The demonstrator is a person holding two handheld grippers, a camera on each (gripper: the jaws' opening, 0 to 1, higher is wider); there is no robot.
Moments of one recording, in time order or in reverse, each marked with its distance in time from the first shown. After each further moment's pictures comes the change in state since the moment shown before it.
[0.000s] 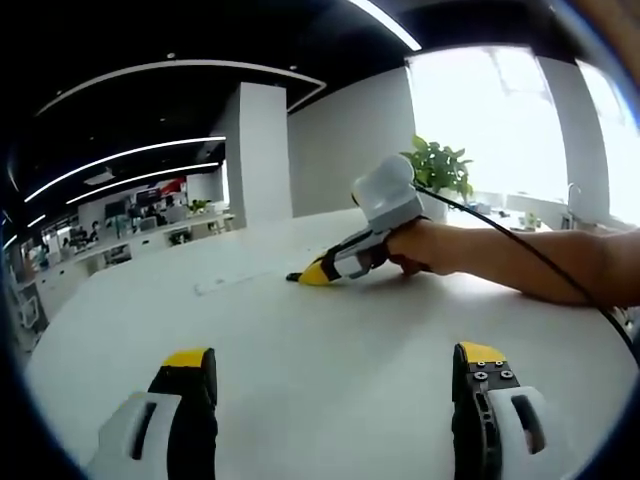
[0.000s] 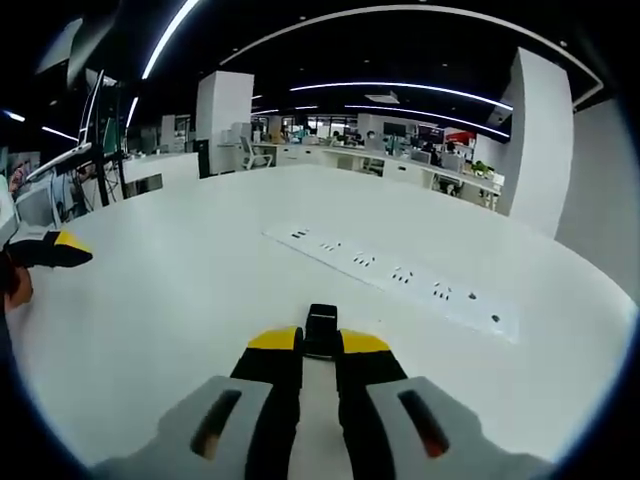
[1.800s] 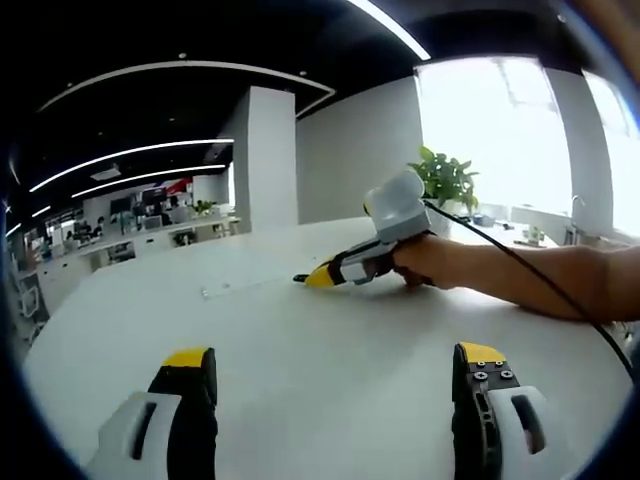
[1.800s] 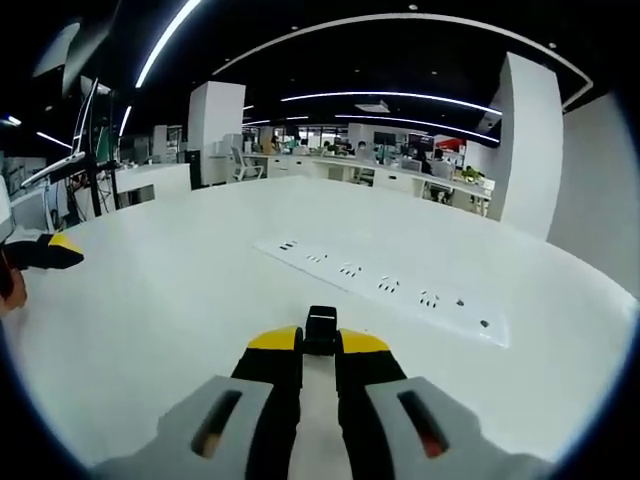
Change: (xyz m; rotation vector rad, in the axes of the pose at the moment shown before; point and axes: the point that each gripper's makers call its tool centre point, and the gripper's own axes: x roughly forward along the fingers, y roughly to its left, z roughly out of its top) left arm -0.004 0.001 0.008 -0.036 -0.032 0.009; right arm -0.006 -0.008 0.004 0.020 -0.049 -0.044
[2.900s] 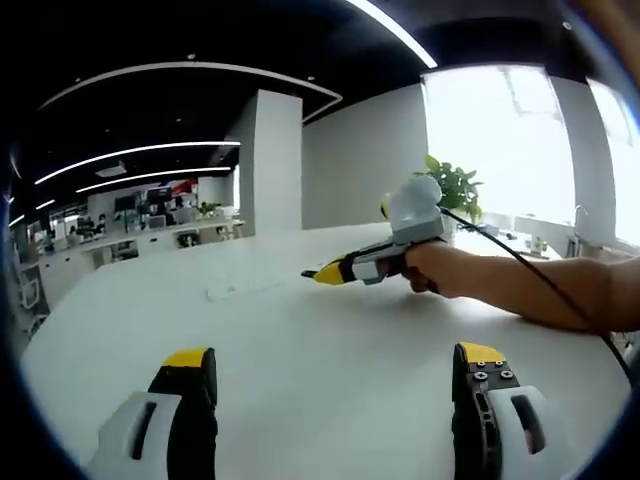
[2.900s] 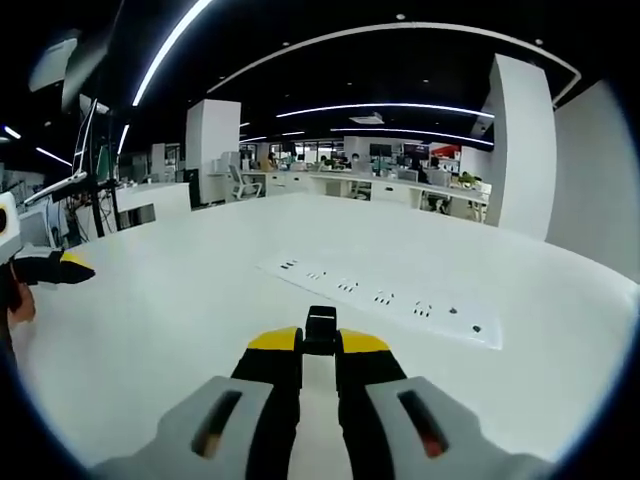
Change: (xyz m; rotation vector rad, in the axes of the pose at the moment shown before) left arm -0.004 0.005 0.005 -0.028 -0.028 0.010; right arm -0.008 0.001 0.015 0.038 -0.067 0.002
